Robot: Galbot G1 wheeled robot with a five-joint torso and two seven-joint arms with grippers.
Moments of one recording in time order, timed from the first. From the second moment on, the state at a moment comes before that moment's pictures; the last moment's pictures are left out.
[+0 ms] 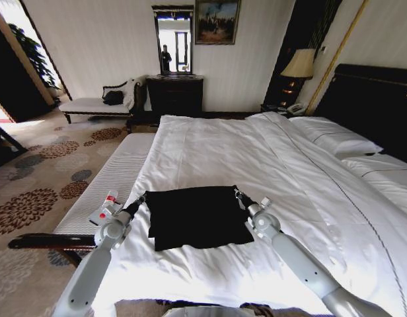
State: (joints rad) left arm 1.06 -1.09 -0.49 -1.62 -1.28 0.25 0.05; right arm -0.86 0.96 0.08 1.51 1.32 0.10 0.02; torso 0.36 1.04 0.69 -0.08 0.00
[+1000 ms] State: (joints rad) left arm 1.29 -1.05 -0.78 -2.24 -1.48 0.19 0.14; right arm -1.07 0.90 0.42 2.04 1.37 0.27 -0.09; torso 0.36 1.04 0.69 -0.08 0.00
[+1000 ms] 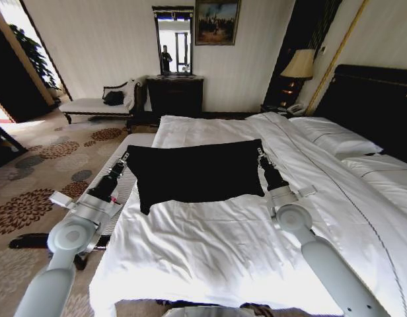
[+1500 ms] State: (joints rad) left arm 1.50 -1.12 -0.80 -2.47 -1.50 0.18 0.09; right arm -1.31 0.86 0.54 2.32 1.34 0.20 0.14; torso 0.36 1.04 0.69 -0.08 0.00
